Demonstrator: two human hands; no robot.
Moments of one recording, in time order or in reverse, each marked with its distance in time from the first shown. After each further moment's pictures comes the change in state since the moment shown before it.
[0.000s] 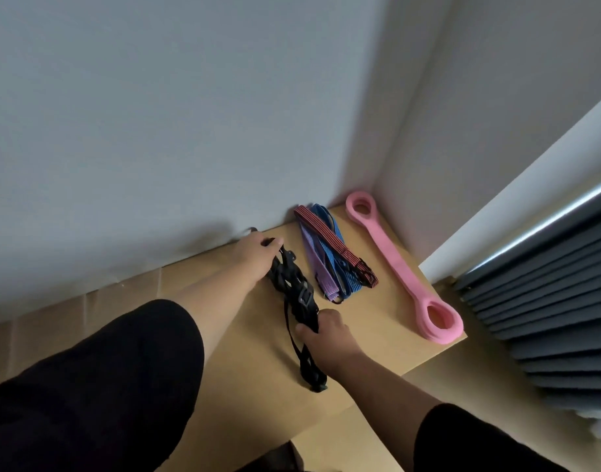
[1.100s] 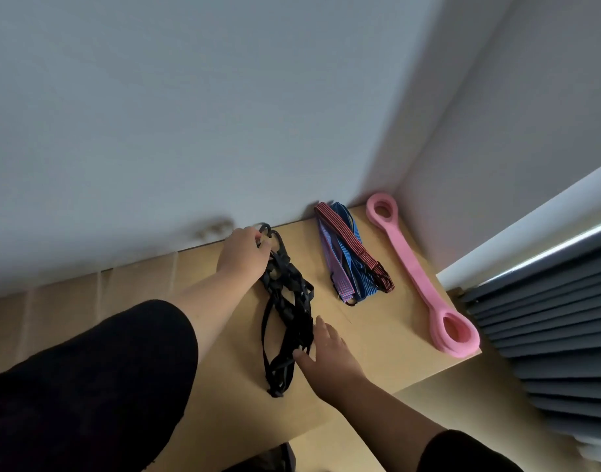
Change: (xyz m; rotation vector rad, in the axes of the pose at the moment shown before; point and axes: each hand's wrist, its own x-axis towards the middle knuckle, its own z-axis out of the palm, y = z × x) left_hand -0.005 -0.040 -0.026 0.227 0.158 0.065; right_hand -0.021 0.003 0.029 -0.246 -0.099 -0.121
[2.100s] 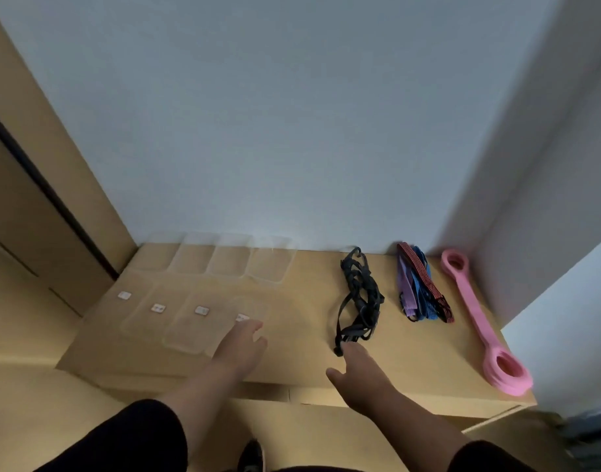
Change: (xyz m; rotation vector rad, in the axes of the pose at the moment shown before) left_hand -0.325 -0.118 -0.069 -0.124 0.031 -0.325; right_hand -0.141 -0.023 0.040 -0.202 -0.017 -0.372
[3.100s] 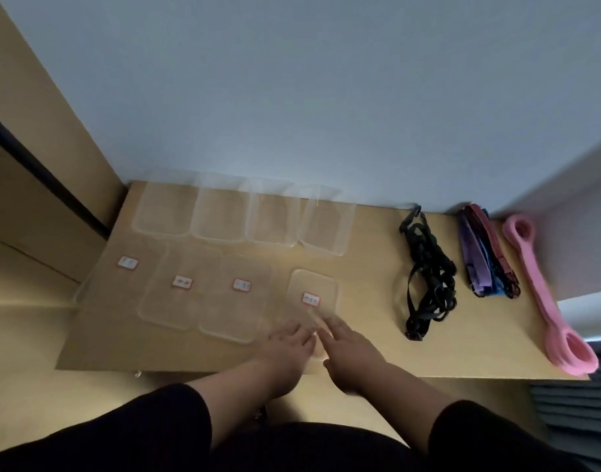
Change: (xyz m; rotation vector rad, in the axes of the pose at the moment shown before) left_hand 0.073 -0.124 0.013 0.655 -0.427 0.625; right_hand 0.121 -0.111 0.121 -0.566 -0.320 -0.077
